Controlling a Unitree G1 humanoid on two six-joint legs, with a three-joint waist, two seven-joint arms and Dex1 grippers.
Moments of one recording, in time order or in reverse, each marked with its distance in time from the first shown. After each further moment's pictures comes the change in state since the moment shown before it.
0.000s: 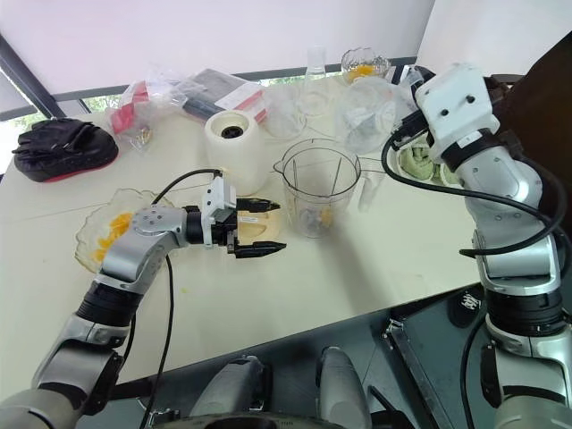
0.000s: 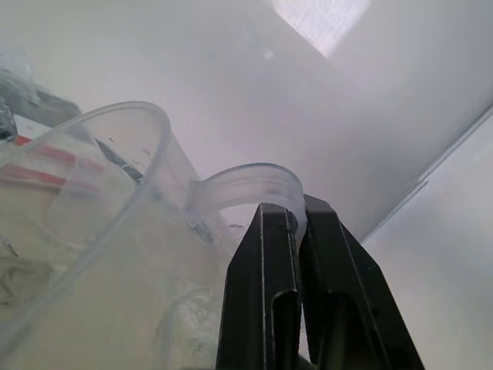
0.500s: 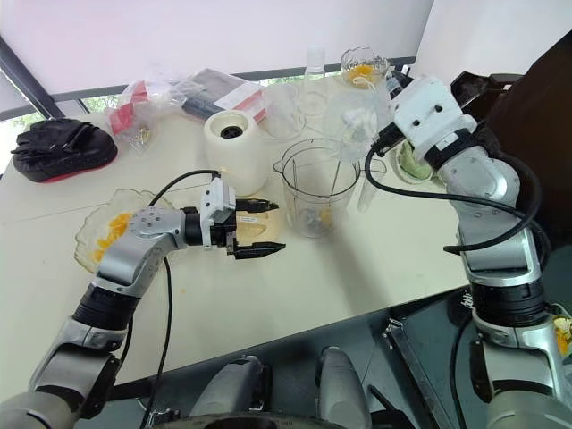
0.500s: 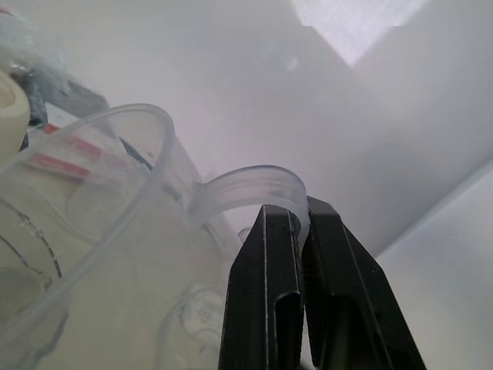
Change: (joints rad) left arm 0.008 0.010 0.000 -0.027 -0.002 0.016 0.022; right arm -0.009 0.107 -0.017 0.042 -0.032 0.054 0.042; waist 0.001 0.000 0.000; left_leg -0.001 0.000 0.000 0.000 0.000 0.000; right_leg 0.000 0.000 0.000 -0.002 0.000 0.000
